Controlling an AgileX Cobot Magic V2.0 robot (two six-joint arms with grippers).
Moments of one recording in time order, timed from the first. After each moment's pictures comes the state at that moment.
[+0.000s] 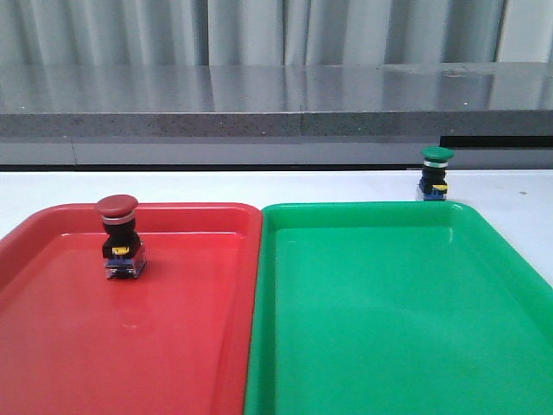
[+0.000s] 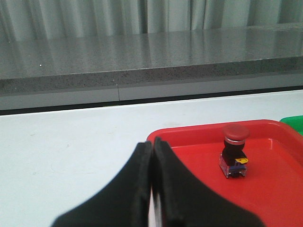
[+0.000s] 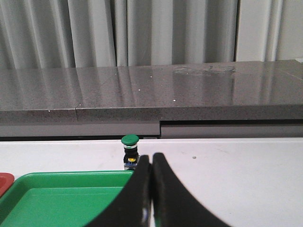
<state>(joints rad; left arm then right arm) -0.12 -0.01 0.00 0.01 0.13 -0.03 0.04 0.00 -0.13 0.00 0.15 0.09</state>
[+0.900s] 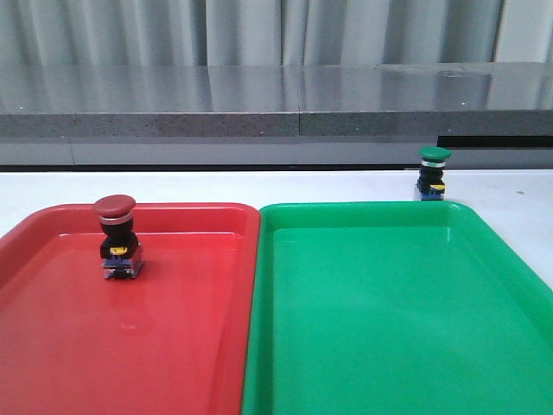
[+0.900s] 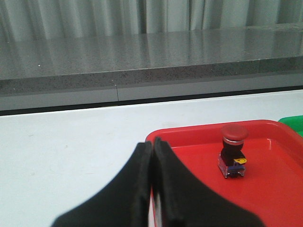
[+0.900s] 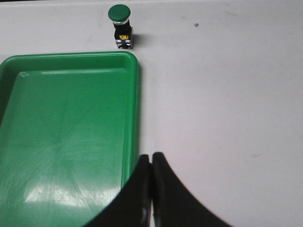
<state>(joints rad) -0.12 -0.01 0.00 0.01 0.13 -0.03 0.04 0.69 -0.71 0.03 0.76 0.09</state>
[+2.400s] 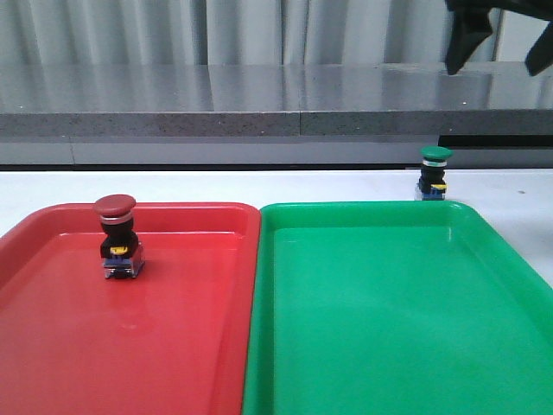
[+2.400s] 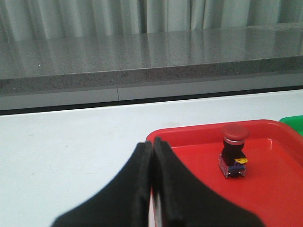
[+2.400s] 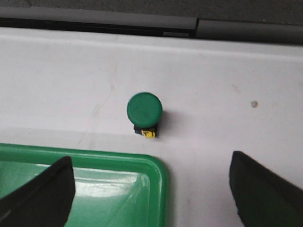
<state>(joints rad) -0.12 -0.01 0.00 0.01 0.13 -0.03 0.12 1.71 -1.43 0.04 0.63 0.06</state>
